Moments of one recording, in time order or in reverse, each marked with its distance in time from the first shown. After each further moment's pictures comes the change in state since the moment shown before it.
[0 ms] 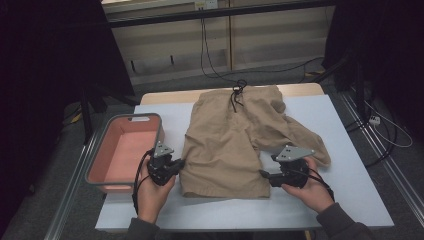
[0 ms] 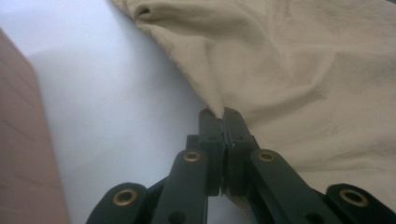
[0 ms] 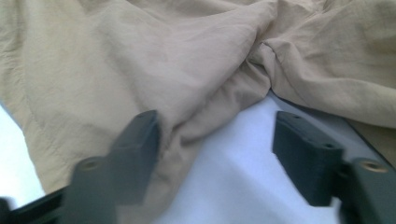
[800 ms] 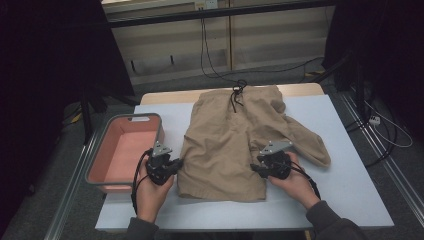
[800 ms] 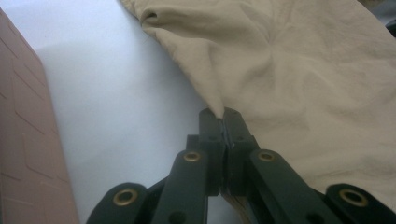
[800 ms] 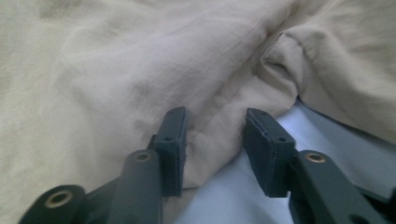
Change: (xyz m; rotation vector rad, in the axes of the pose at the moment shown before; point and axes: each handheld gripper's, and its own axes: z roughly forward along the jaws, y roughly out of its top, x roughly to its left) left arm 0.004 -0.003 0.003 0.003 -0.001 -0.019; right arm -0.001 0.009 0.049 0.106 0.015 0.015
